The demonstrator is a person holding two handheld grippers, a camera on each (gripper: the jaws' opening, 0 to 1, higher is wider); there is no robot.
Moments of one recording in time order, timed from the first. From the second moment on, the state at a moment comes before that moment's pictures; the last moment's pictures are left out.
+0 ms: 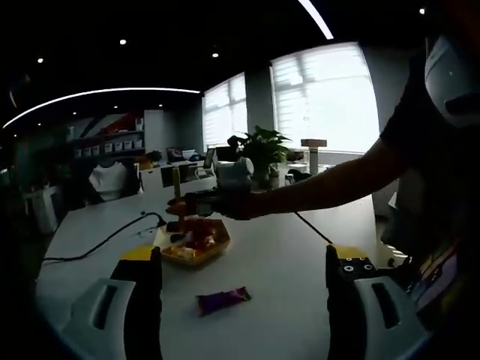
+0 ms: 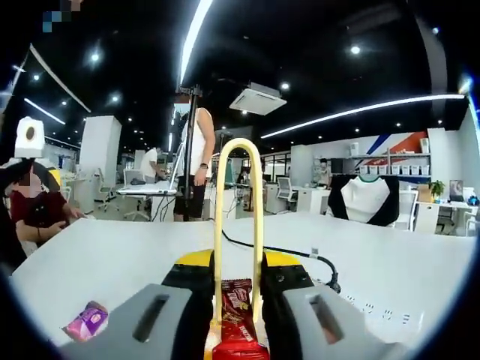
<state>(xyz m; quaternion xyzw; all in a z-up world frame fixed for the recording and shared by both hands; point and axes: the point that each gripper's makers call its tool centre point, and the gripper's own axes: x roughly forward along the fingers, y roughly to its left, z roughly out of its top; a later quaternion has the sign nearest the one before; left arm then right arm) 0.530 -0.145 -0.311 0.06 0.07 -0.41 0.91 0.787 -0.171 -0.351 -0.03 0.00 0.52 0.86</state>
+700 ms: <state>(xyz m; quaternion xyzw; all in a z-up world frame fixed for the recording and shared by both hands) 0.534 -0.140 -0.313 0.05 0.08 -0.40 0.91 0.793 -0.164 -0.357 -0.02 0.02 0.51 0.86</state>
